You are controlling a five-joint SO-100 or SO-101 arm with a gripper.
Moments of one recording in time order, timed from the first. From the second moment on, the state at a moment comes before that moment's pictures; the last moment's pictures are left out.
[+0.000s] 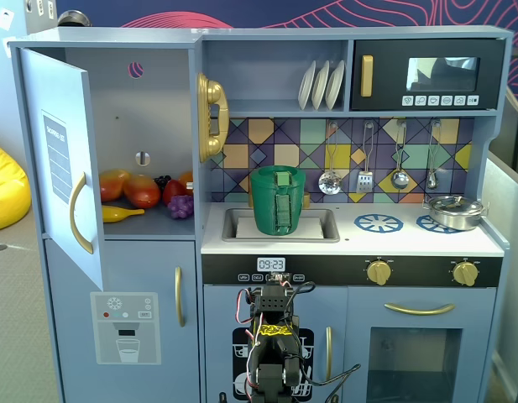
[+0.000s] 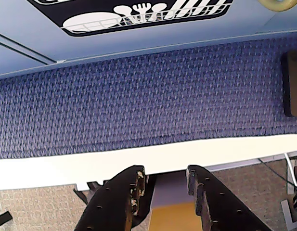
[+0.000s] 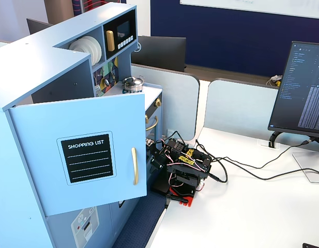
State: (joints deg) arm 1.2 182.2 170.0 78.1 -88.8
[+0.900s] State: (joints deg) arm -53.0 177.7 162.8 54.3 -91.2
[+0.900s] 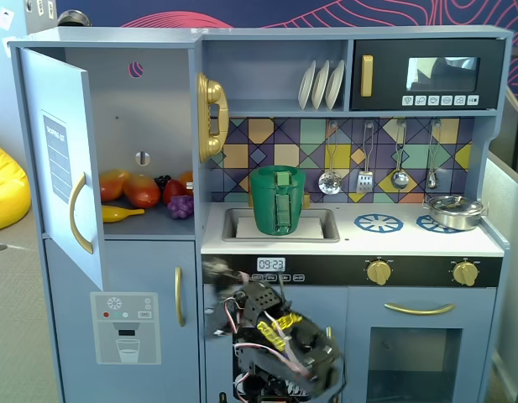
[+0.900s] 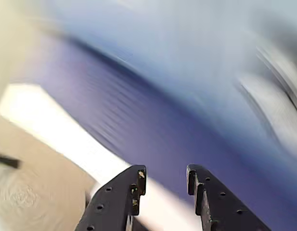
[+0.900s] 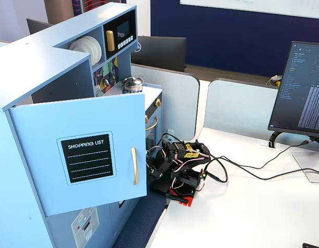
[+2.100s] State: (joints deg) arm -100.4 105.4 107.6 -4.9 -115.4
